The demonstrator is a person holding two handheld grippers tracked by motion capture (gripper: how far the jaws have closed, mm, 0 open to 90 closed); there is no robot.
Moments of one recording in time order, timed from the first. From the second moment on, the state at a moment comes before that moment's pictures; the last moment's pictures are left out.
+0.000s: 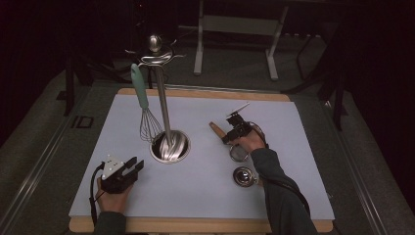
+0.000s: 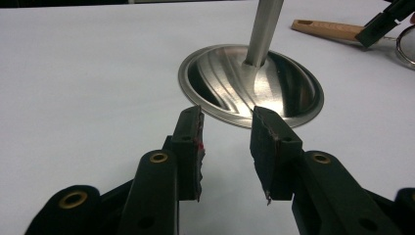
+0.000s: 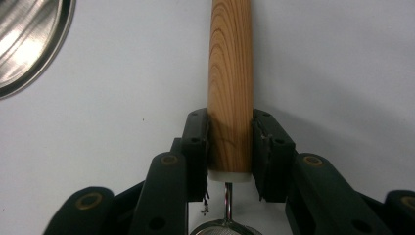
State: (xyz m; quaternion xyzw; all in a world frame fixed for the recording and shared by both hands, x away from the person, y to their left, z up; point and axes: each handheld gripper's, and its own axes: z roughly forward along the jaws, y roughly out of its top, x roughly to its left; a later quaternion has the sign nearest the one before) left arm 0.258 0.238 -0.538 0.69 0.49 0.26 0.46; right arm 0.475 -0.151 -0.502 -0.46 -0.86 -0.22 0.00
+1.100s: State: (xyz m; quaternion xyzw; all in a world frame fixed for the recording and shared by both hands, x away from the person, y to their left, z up) left arm 0.258 0.236 -0.538 0.70 0.49 0.27 0.46; right arm 0.439 -0.139 -0.470 -0.38 -0.88 -0.29 -0.03
